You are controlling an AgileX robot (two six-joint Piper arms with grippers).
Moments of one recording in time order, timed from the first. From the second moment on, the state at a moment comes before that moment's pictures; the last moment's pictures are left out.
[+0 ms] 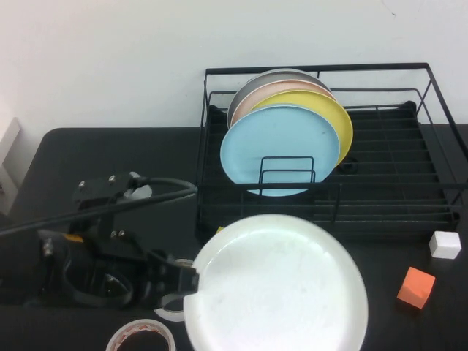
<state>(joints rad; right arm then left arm) -0.01 0.03 -0.01 1.03 0.58 -0.23 -0.37 1.23 -0.75 -0.80 0.66 0.38</state>
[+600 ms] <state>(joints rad) -0.01 0.84 -0.46 1.25 0.93 -1.00 -0.40 1.23 -0.75 -1.01 0.64 0.64</state>
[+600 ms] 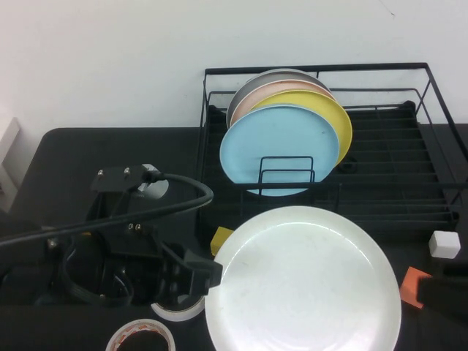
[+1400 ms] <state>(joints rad) 0.20 1.35 -0.63 1.37 0.91 -1.21 -0.40 1.23 -0.75 -1.06 0.66 0.74</state>
